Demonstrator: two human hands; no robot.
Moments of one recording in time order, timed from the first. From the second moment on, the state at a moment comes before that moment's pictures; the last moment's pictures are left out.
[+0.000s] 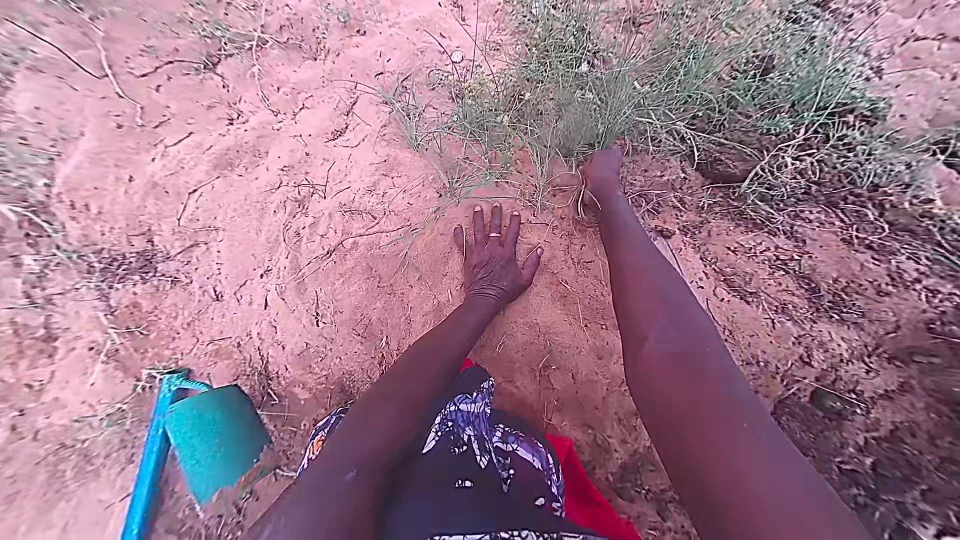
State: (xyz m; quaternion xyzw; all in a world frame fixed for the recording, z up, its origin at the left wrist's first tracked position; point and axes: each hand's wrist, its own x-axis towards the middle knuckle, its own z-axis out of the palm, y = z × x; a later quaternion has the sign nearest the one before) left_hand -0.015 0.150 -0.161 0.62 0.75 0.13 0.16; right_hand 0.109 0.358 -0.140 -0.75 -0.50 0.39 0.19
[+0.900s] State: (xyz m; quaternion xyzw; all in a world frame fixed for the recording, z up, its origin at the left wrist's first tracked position) left_hand -0.043 0.101 -0.071 0.71 0.62 0.10 0.31; right_hand 0.343 0.070 0.087 -0.70 -0.44 0.49 0.27
